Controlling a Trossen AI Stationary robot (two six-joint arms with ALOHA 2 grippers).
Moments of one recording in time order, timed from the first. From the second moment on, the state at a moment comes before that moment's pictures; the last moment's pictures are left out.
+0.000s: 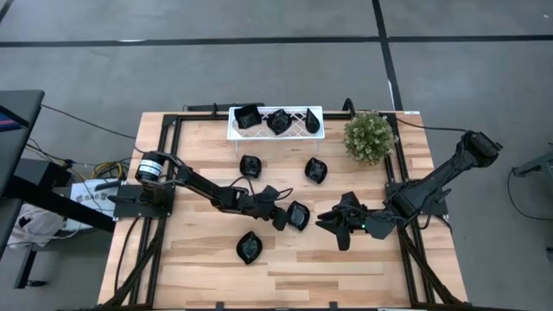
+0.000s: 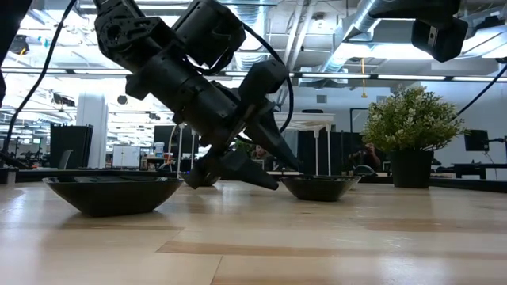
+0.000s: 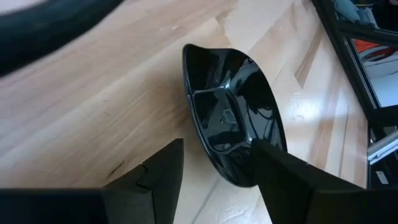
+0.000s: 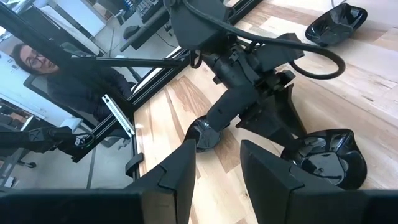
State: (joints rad) left arm -0.20 2.11 0.90 0.42 -0.15 -1.00; right arm 0.61 1.09 0.67 0.01 0.63 0.99
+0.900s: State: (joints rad) left arm -0.21 2.18 0.98 0.43 -0.11 -1.00; right arm 0.61 1.09 0.67 0.00 0.63 1.00
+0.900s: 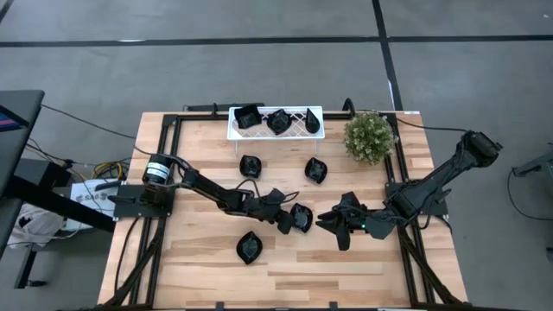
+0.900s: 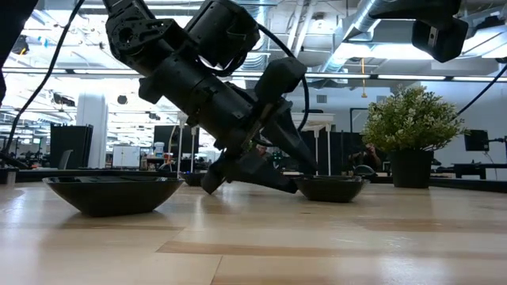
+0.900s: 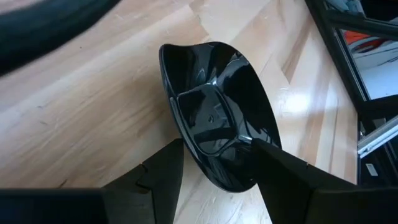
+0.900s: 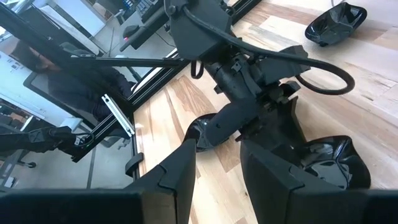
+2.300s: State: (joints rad) left arm -0.21 2.15 0.98 0.42 -0.10 -0.96; right arm 0.61 1.09 0.67 0.00 0.63 1.01
